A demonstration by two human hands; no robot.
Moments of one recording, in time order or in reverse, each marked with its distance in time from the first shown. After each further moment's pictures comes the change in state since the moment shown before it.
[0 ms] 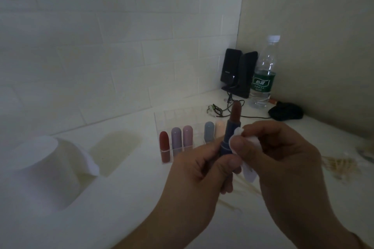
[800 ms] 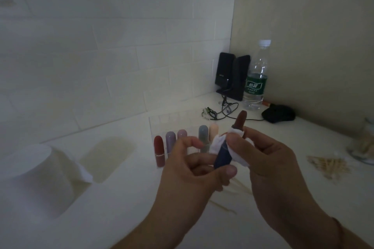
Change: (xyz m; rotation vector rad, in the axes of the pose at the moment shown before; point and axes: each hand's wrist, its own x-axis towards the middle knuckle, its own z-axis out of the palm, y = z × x) left_hand 0.006 0.005 0.005 -0.237 0.121 -0.414; right_hand 0.006 -0.001 0.002 0.148 0.025 0.377
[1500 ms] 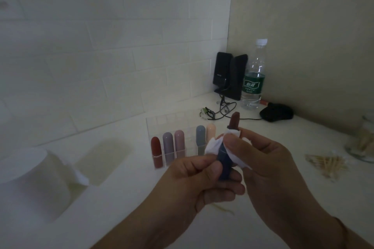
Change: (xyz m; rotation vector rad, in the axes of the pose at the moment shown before) left_hand 0.003 0.001 -0.010 -0.376 -0.354 -0.206; right_hand 0.000 0.001 -0.009 -0.030 -0.152 0.019
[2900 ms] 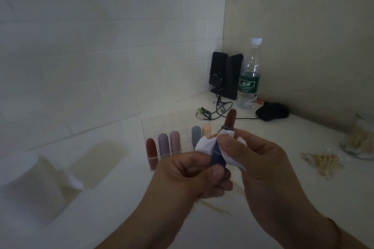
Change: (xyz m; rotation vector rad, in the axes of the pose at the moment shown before) left_hand -0.001 0.001 0.007 0.216 0.176 0.129; right_hand -0.003 0.001 0.004 0.038 0.006 -0.037
